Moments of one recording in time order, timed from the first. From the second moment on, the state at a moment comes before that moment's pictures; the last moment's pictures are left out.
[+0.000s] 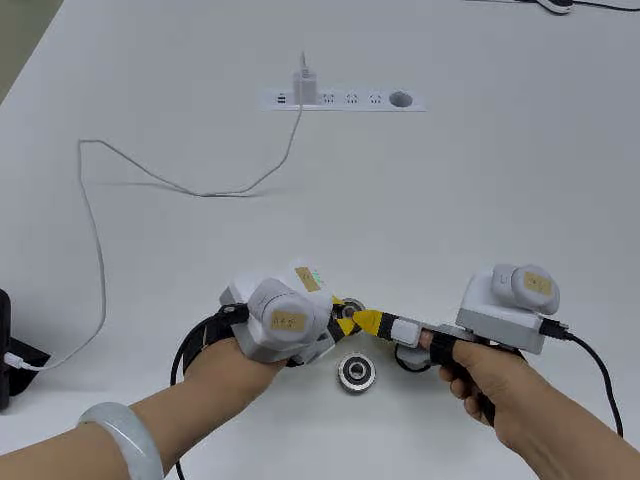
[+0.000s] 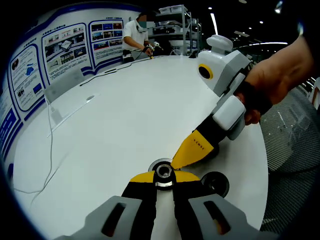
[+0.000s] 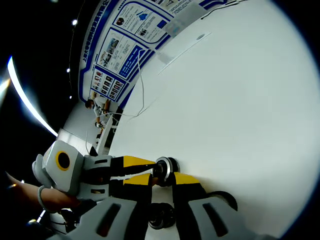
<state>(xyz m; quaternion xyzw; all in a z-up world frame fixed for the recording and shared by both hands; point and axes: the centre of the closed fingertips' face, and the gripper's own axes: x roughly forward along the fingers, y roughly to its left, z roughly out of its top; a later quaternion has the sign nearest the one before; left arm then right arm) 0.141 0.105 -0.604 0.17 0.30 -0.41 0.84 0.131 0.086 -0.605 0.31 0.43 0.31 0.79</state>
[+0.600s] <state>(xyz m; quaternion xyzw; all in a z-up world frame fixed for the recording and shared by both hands) 0.140 0.104 -0.605 0.17 0.30 -0.41 0.84 0.138 0.091 -0.608 0.32 0.43 0.30 0.79</state>
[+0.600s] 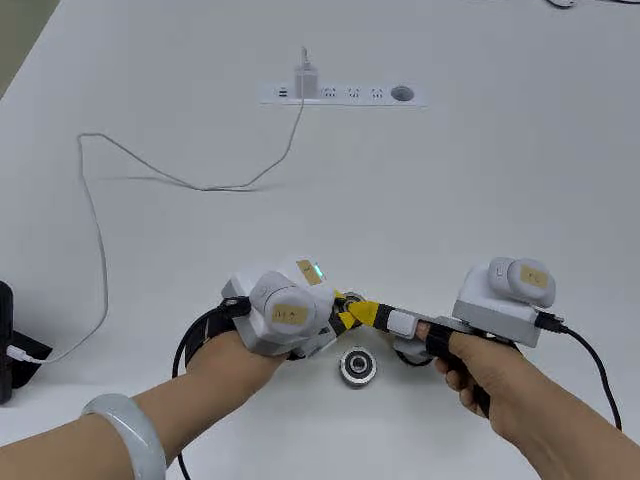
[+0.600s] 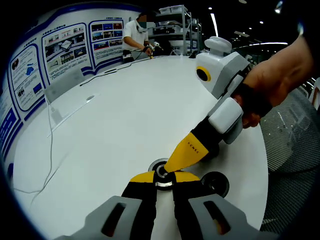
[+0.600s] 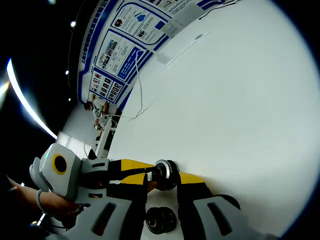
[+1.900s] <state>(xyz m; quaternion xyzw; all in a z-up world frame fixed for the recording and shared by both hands) 0.141 0.105 -0.604 0.17 0.30 -0.41 0.84 0.136 0.082 -0.609 0.29 0.43 0.31 0.80</state>
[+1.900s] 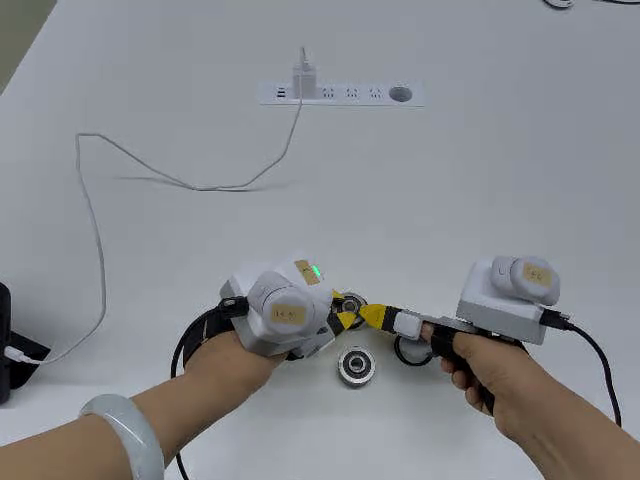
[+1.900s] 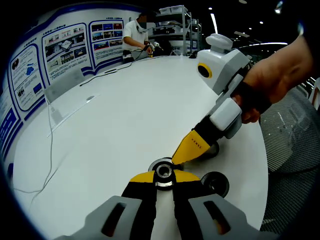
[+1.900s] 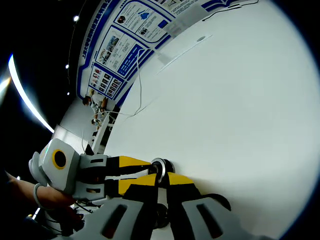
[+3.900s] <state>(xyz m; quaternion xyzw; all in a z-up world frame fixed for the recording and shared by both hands) 0.140 0.105 -0.604 0.17 0.30 -0.41 0.84 0.133 0.092 -0.591 0.31 0.41 0.32 0.79</state>
